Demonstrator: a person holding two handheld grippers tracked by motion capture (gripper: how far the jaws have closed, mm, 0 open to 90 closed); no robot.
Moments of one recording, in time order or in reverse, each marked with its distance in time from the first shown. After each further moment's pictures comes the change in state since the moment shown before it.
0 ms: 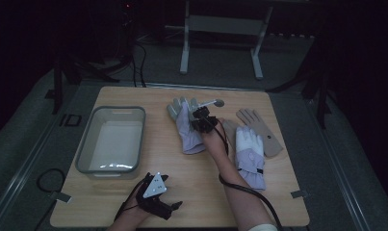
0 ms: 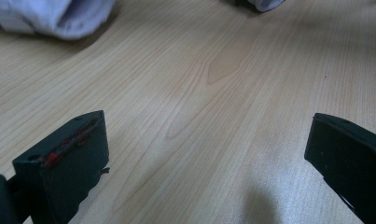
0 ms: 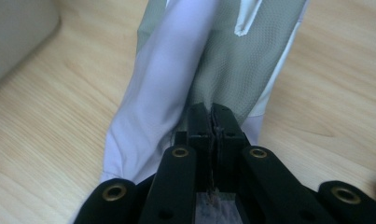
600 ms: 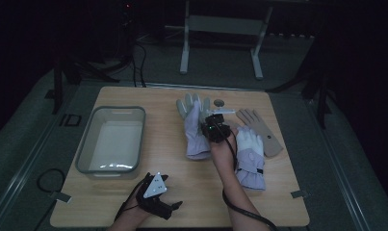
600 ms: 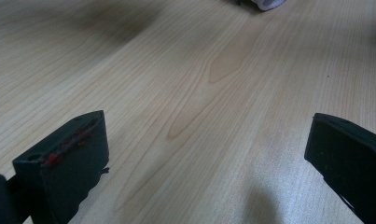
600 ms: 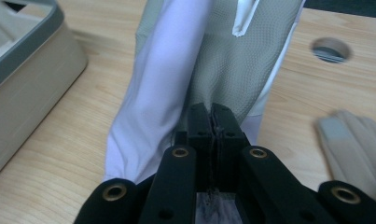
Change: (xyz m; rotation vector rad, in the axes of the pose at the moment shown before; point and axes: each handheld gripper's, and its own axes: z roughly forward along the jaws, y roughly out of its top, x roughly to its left) left arm 0.000 0.000 0.000 0.004 0.009 -0.001; right arm 0.015 -0.029 -0.079 -0.135 -0.070 0.149
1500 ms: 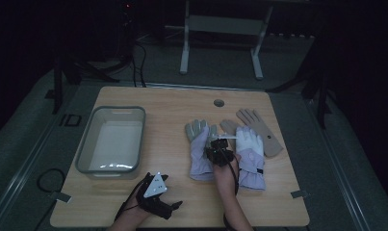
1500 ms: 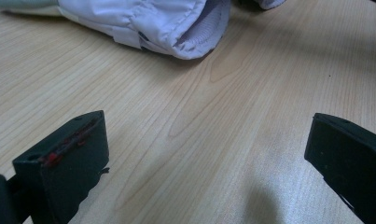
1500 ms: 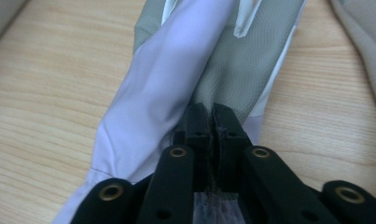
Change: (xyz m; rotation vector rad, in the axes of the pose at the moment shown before) left arm 0.000 0.000 0.000 0.004 0.001 -0.003; right arm -0.008 -0.081 0.018 0.121 -0.035 0.116
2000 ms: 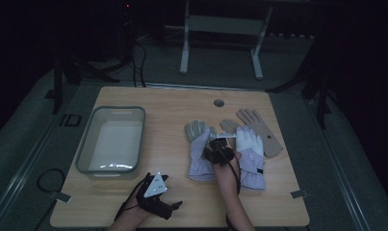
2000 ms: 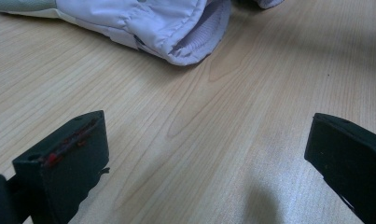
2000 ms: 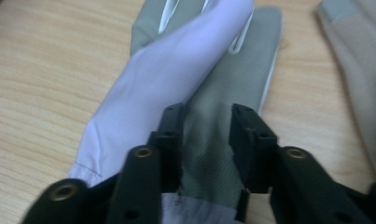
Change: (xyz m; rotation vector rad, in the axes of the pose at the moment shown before) left arm 0.000 0.000 0.000 0.002 -0.004 0.001; right arm 0.002 0.006 -0.007 -0.009 -0.052 -0.089
